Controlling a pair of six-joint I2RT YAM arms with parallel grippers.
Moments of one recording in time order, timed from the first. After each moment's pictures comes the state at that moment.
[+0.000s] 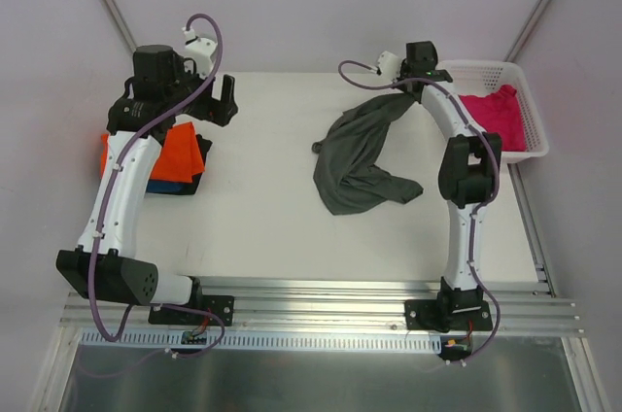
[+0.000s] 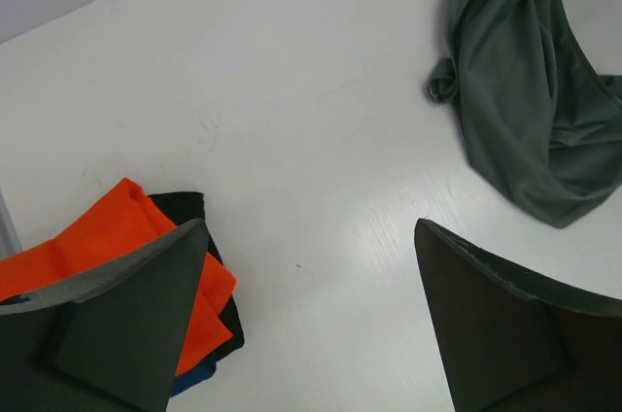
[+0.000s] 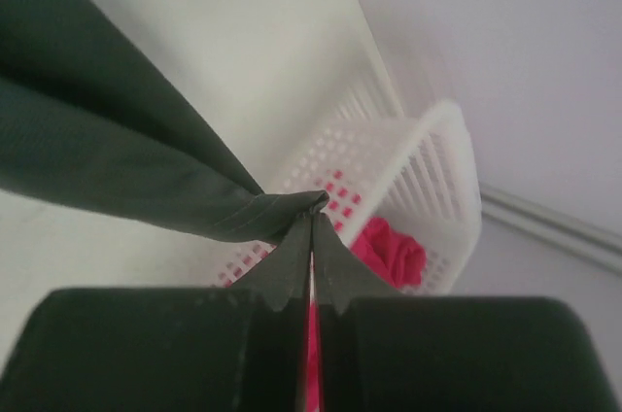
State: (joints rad) left arm -0.08 1.37 1.60 -0.76 0.31 0.18; right arm 0.19 2.27 2.07 -0.52 0.18 -1.04
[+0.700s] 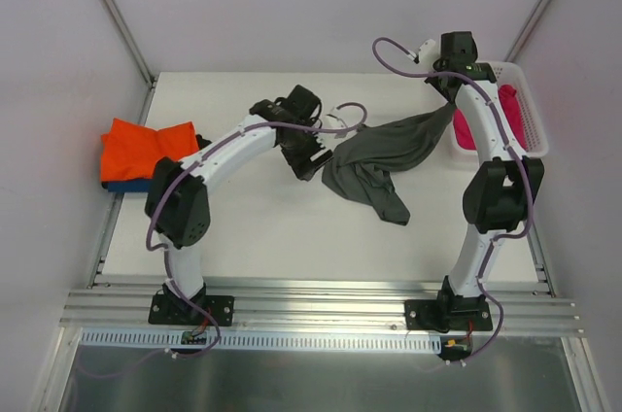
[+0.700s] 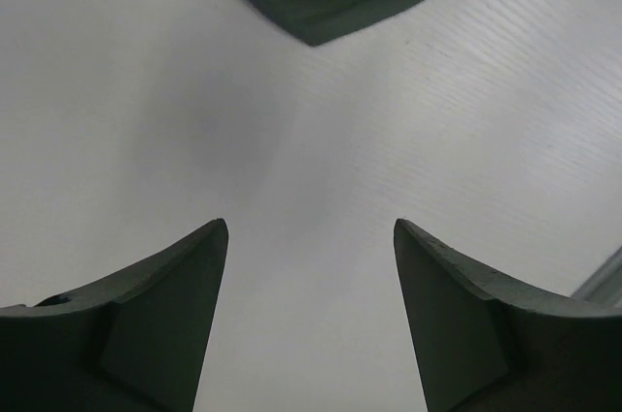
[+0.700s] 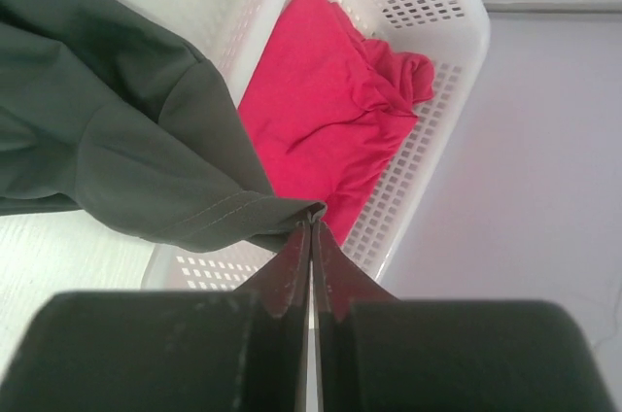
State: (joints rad) left arm -0.61 1.83 1.61 -0.91 0.23 0.40; right arm 0.10 1.94 1.93 -0.77 0.34 -0.79
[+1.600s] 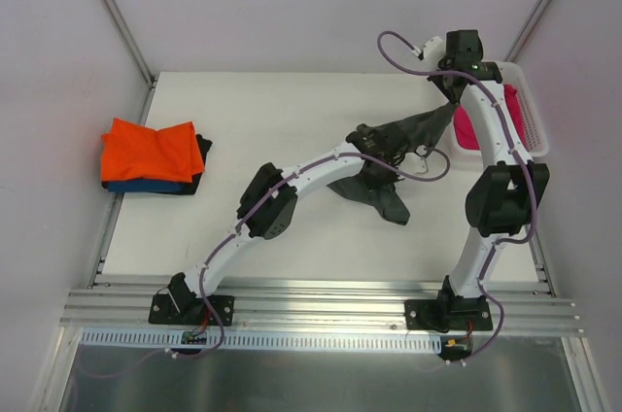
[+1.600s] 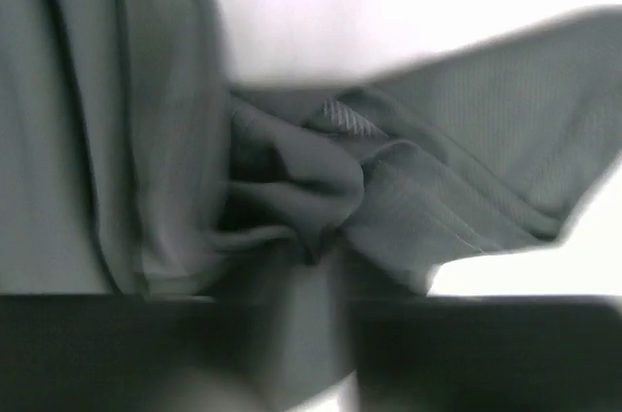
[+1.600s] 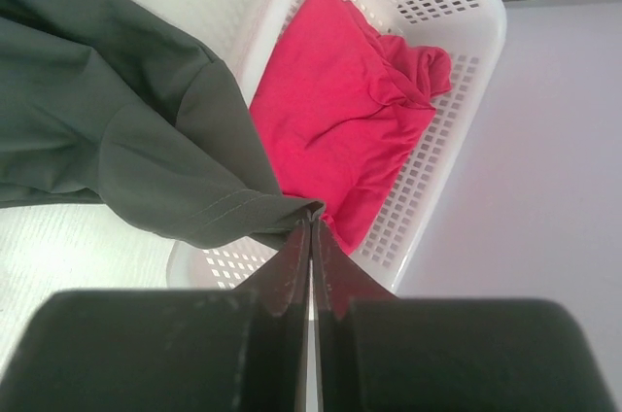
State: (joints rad) left arm -0.93 2.51 2.29 -0.86 0.13 0.47; right arm 0.09 1.91 1.93 -0.82 0.29 -0.72
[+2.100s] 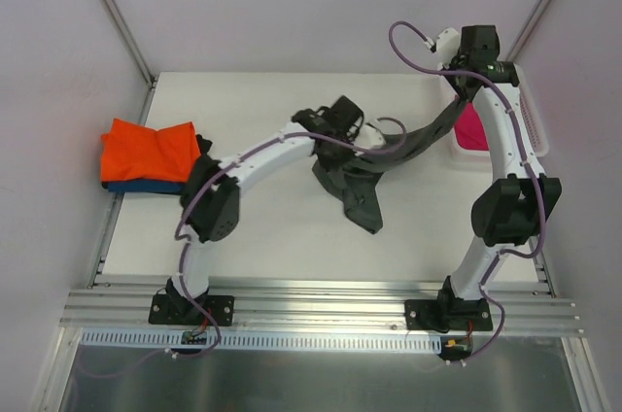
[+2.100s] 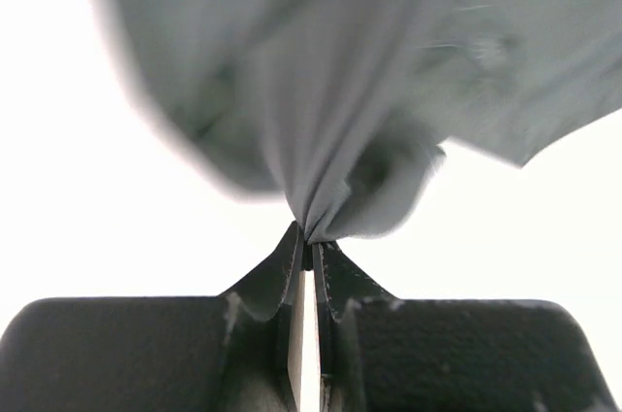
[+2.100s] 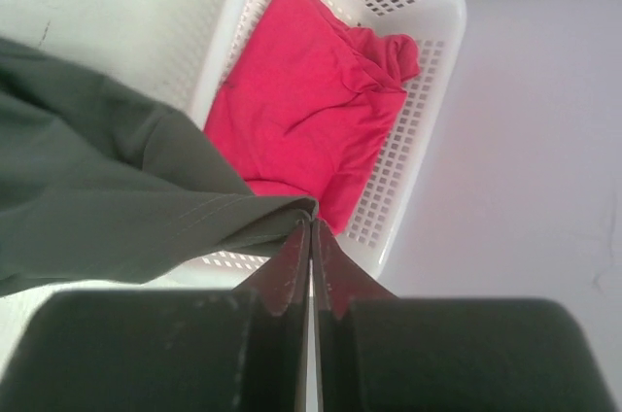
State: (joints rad) left arm -0.82 2.13 1.89 -0.85 0.05 0.45; right arm 0.06 1.83 1.93 -0.84 0.27 -0.69
